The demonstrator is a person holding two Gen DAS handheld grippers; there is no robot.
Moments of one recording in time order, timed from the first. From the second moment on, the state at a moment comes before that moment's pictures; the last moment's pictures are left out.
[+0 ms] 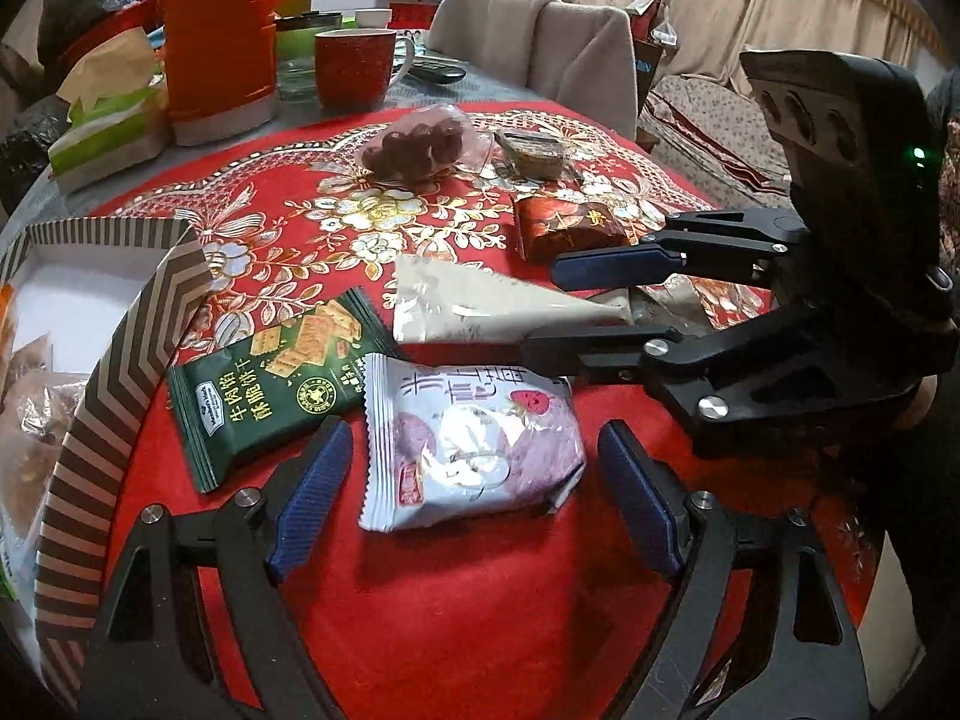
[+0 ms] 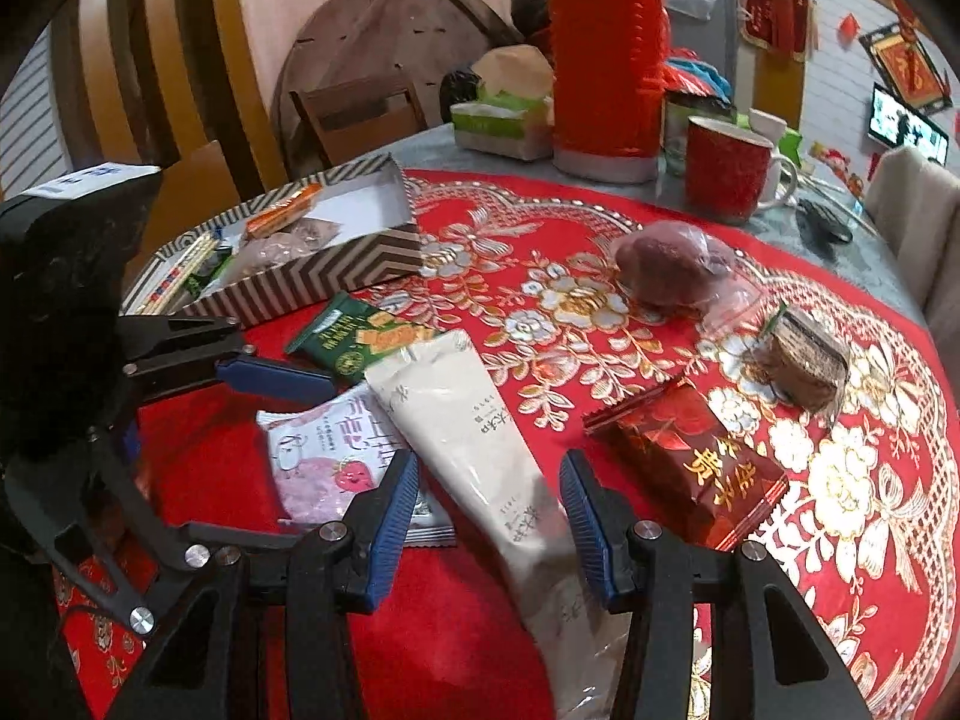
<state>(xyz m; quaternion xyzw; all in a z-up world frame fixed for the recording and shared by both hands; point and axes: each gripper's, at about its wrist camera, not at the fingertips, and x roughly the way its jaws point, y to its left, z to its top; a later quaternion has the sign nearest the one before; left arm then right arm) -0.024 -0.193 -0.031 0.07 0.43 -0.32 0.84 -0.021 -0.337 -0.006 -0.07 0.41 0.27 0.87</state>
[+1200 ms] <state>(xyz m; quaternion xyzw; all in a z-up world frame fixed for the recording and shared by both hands) -0.033 -0.199 -0.024 0.07 0.40 -0.27 0.88 -0.056 -0.400 0.003 0.23 0.33 0.24 0.88</state>
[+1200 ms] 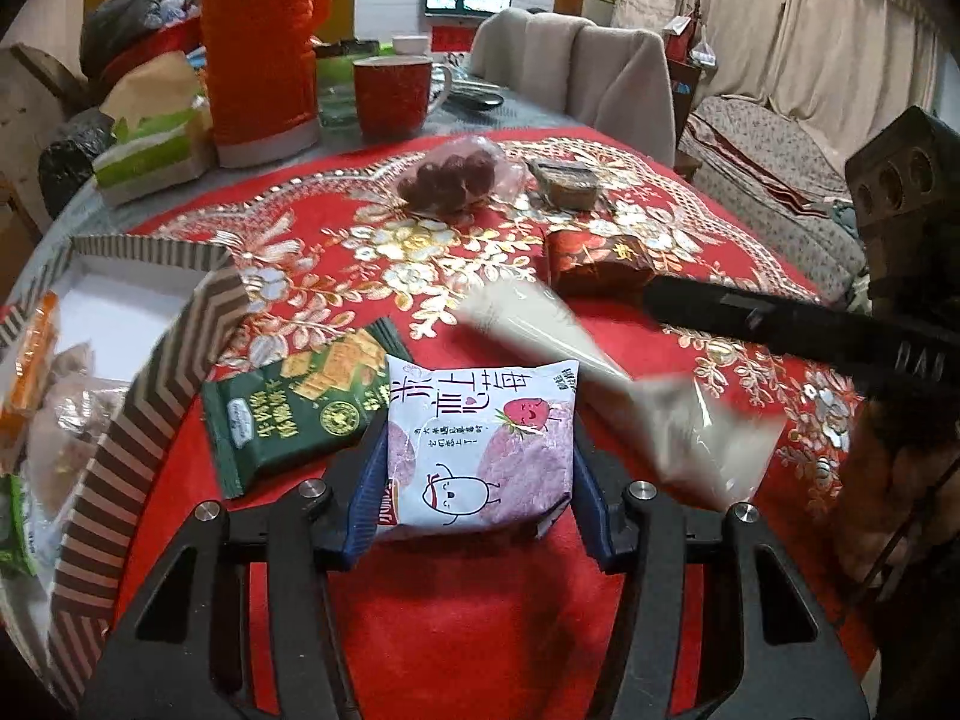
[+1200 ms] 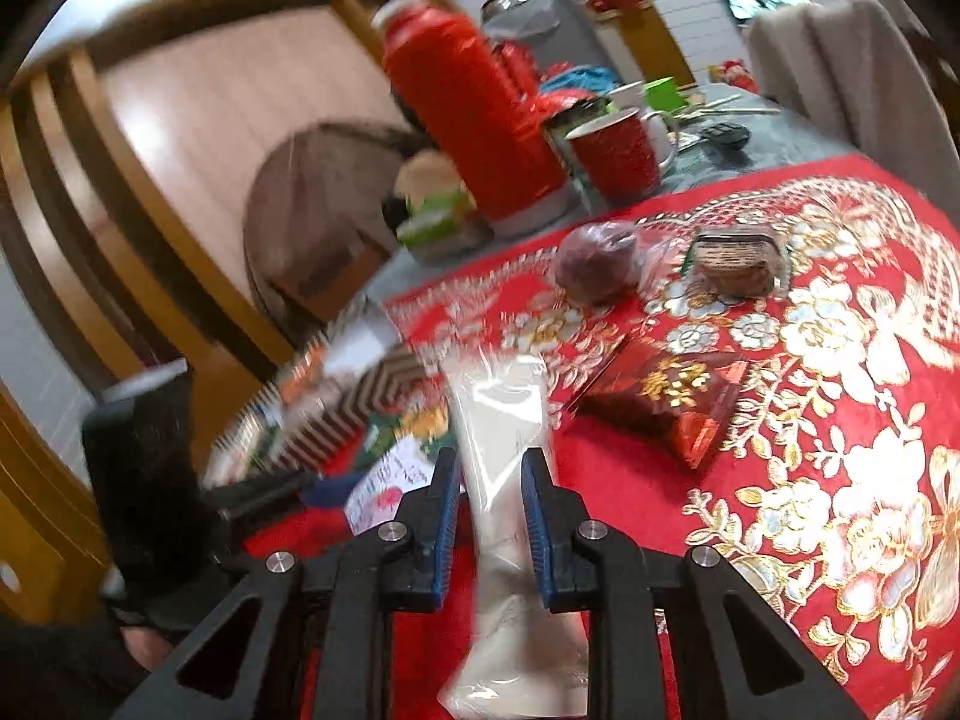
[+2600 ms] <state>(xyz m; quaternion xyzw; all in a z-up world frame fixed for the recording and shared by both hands) -0.024 -0.180 -0.024 0.03 0.40 -0.23 0.88 -0.054 -0.365 0.011 0.07 0.36 0.11 0.92</state>
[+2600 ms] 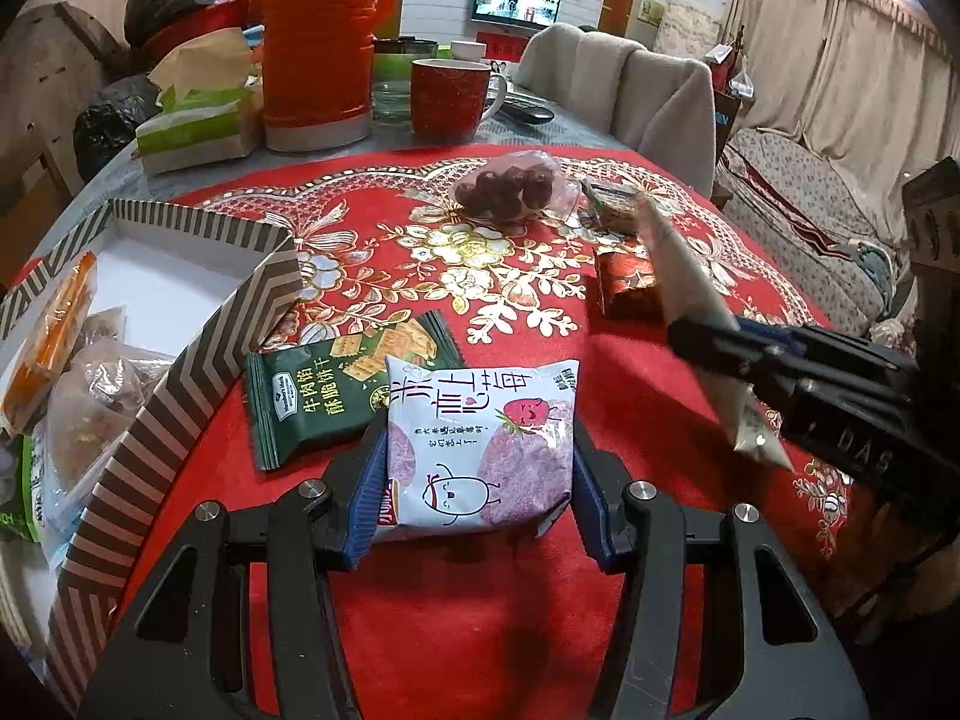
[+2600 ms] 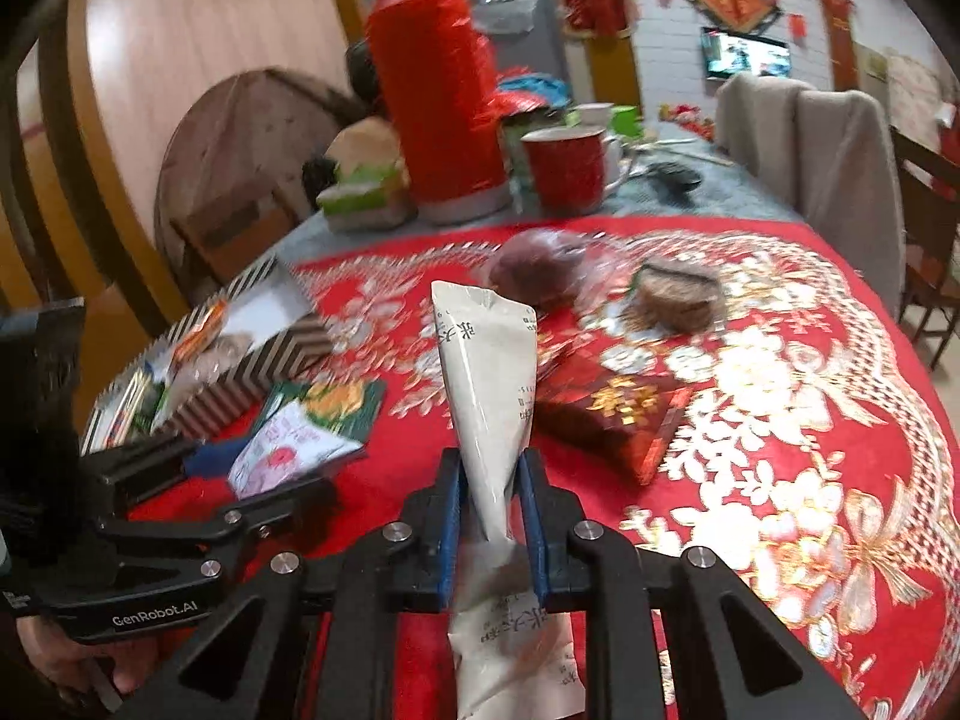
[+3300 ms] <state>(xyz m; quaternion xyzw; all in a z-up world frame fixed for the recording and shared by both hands) -0.027 -0.179 -0.021 0.05 0.39 -0.19 0.90 -0.070 -0.351 0.026 0.03 0.31 0.11 0.95</state>
